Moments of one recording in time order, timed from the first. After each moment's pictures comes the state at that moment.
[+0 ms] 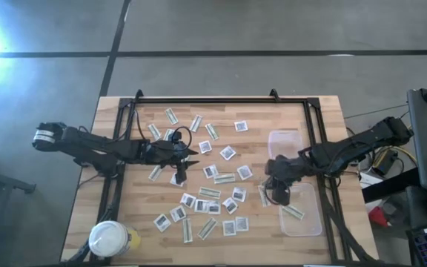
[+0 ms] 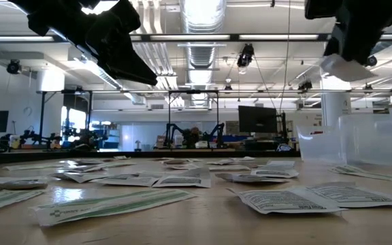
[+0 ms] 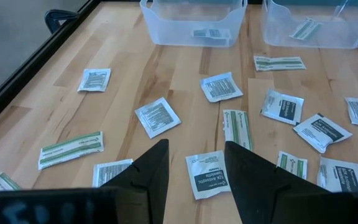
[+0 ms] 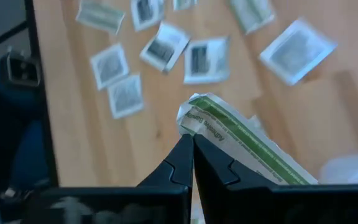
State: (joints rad) left arm -0.06 1.17 0.65 0.02 -0.23 -0.08; right arm 0.33 1.17 0.88 -0.71 -0.04 0.71
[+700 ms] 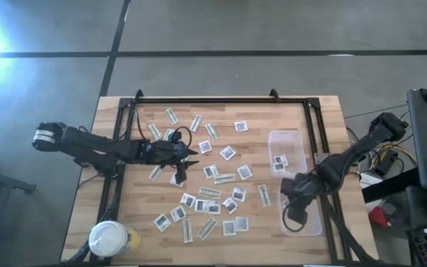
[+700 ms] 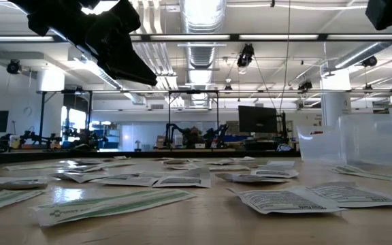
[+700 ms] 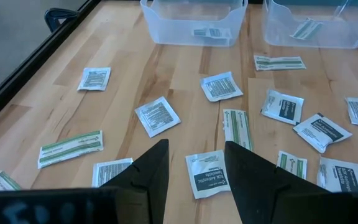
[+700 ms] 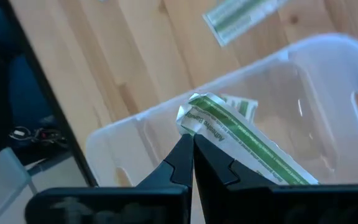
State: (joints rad) left arm -0.06 1.17 0.65 0.02 -0.23 -0.09; right arm 0.63 1.18 0.84 -0.86 -0.10 1.11
